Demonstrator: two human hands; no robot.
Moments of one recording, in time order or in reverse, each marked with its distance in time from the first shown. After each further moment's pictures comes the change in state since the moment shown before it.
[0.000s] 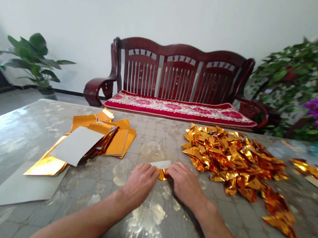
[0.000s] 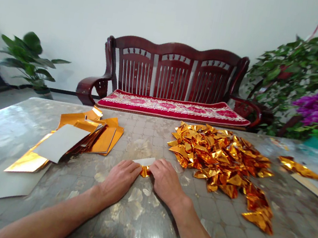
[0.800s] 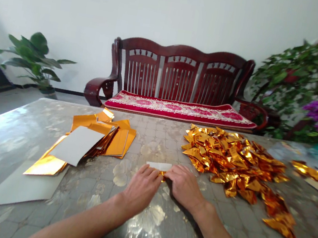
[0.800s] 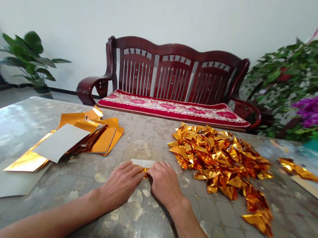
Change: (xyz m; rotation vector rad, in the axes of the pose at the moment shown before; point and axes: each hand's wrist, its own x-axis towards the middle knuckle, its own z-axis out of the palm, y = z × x) left_hand -0.003 0.008 0.004 -0.017 0.073 0.067; right_hand 0.000 -0.001 0.006 -0.003 0.034 0.011
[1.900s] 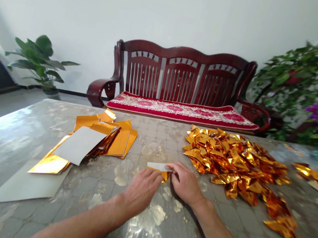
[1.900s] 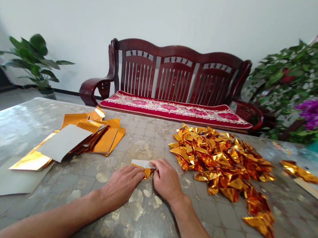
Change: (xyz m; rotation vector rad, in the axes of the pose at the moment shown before) left_hand -0.003 0.004 -0.009 -0.072 -0.126 -0.050; right_hand 0.004 0.012 0.011 0.288 0.135 0.148
